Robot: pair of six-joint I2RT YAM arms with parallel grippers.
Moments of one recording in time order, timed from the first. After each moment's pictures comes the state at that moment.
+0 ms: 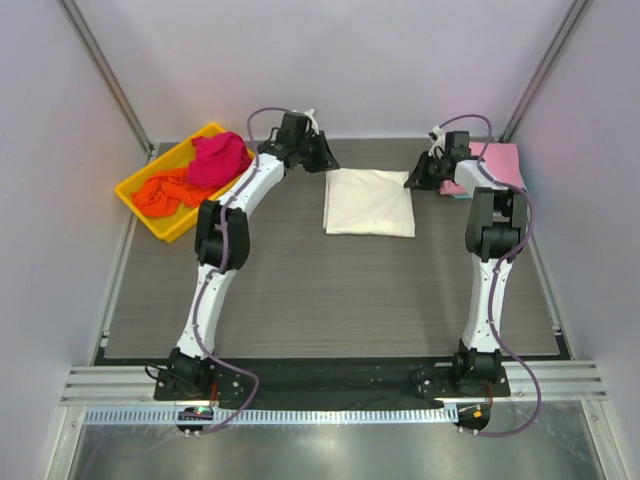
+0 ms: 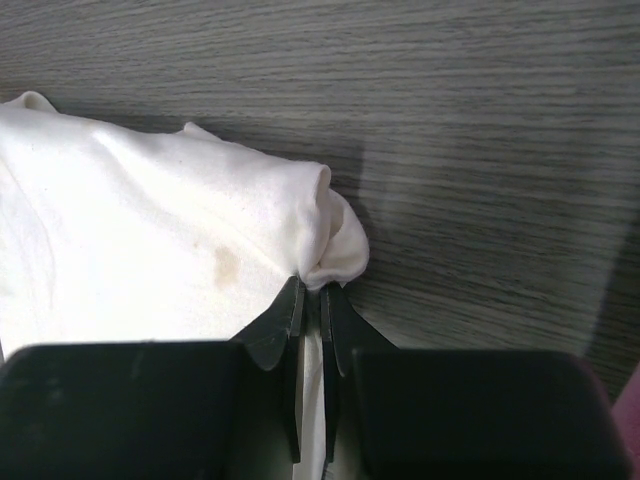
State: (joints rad) left arm -0.41 2.47 2.31 -0.47 0.37 -0.56; right arm -0.05 2.37 1.86 -0.38 -0.48 0.20
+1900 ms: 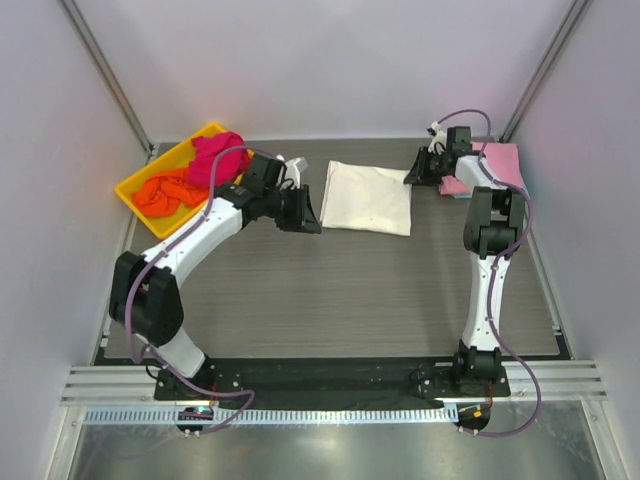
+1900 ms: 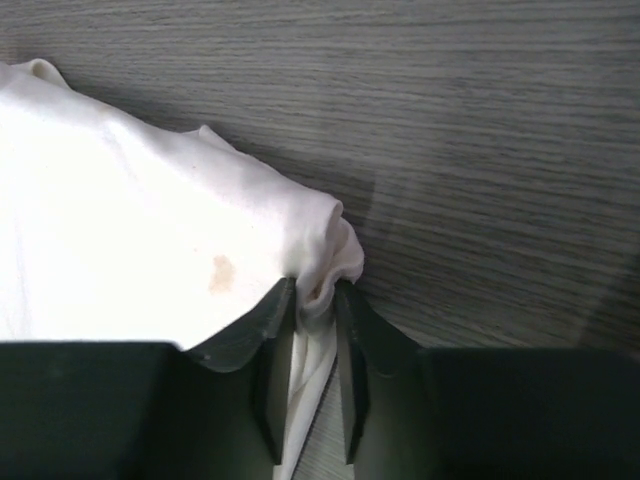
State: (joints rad) left arm -0.49 1.67 1.36 -0.55 0.49 -0.46; right arm -0.06 2.44 1.99 -0.45 -0.52 0.13
